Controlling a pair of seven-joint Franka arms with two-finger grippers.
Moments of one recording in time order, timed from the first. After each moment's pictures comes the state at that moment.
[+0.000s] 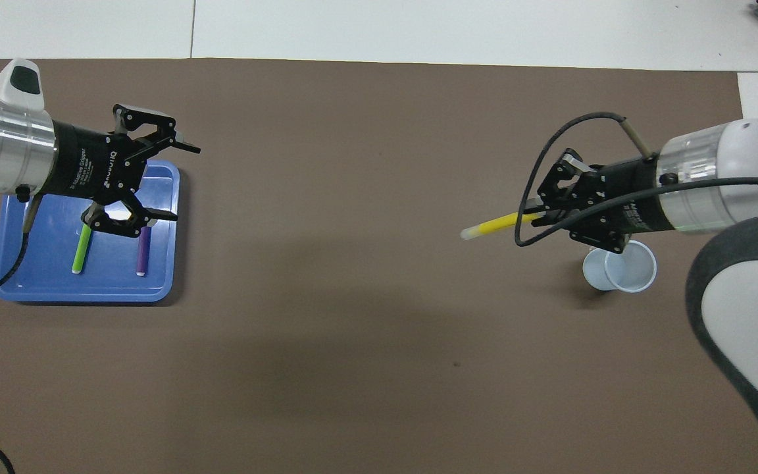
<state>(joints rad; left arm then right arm) 0.19 0.07 -0.33 -1.71 -0.59 1.85 -1.06 0.06 -0.02 0.14 -1.73 0.47 1.86 0.90</state>
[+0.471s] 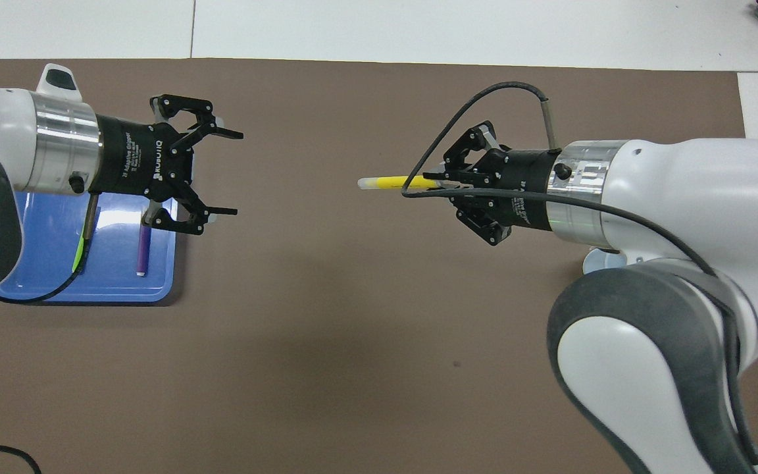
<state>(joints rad) 0.18 0.07 -0.43 -1.71 -0.68 1.95 -1.38 0.24 -0.01 0.15 -1.82 0.63 2.29 1.22</state>
